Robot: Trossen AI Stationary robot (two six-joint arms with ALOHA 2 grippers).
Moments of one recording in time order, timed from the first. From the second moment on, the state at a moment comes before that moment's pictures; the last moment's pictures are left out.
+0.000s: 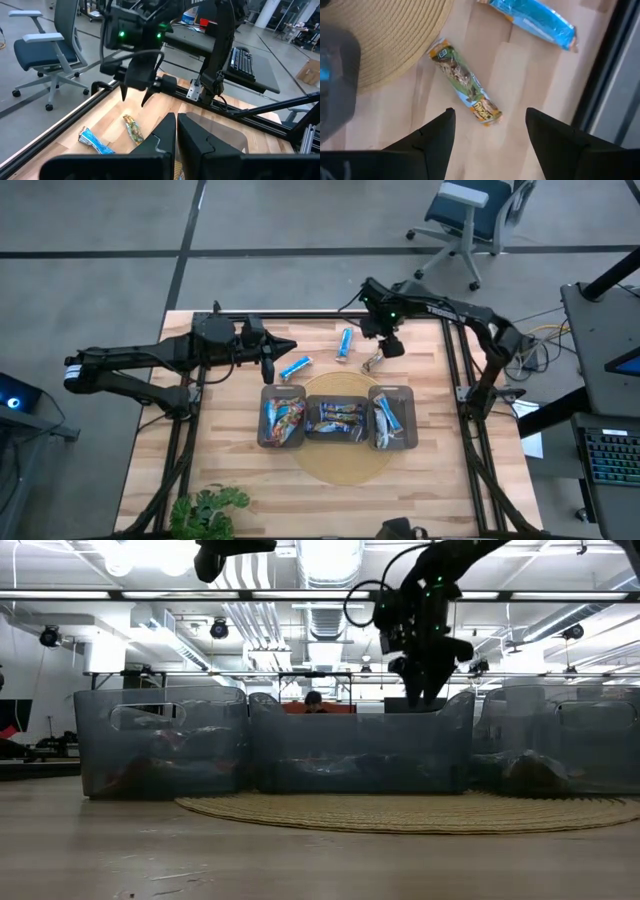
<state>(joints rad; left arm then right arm) 0.13 1.03 1.01 -0.16 -0.15 -0.26 -0.61 1.78 1.50 -1.12 -0.06 -0.83</state>
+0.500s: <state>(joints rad) 0.13 1.02 1.01 -0.16 -0.15 -0.26 -0.61 1.88 1.50 -1.12 -0.06 0.25</state>
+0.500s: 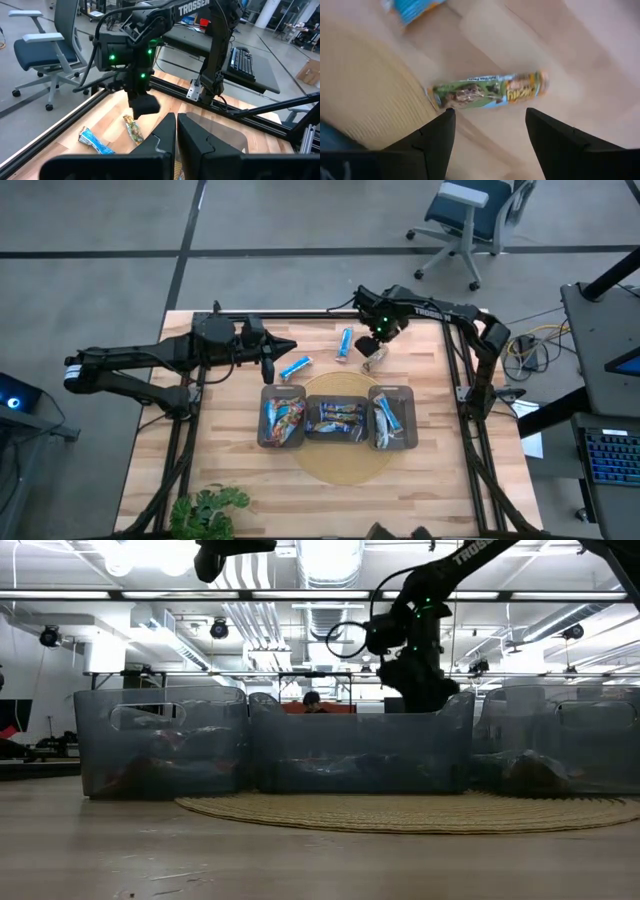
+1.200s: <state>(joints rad) 0.13 1.02 1.01 -0.16 -0.11 -0.27 -0.61 1.89 1.36 -0.95 -0.08 0.85</state>
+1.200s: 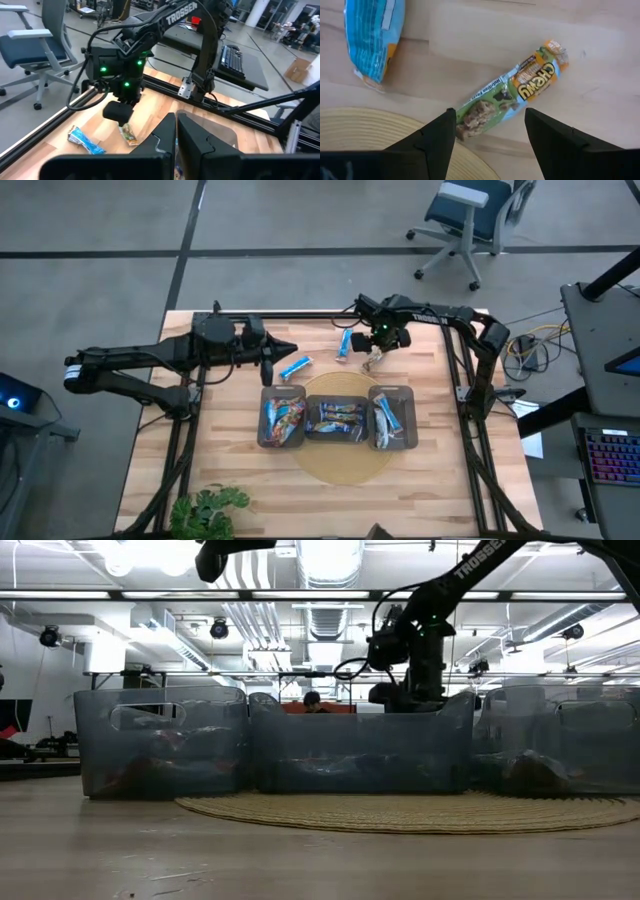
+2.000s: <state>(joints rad) 0.13 1.02 1.01 -0.18 -0.06 -0.29 -0.61 1.88 1.30 -0.95 -0.05 1.29</state>
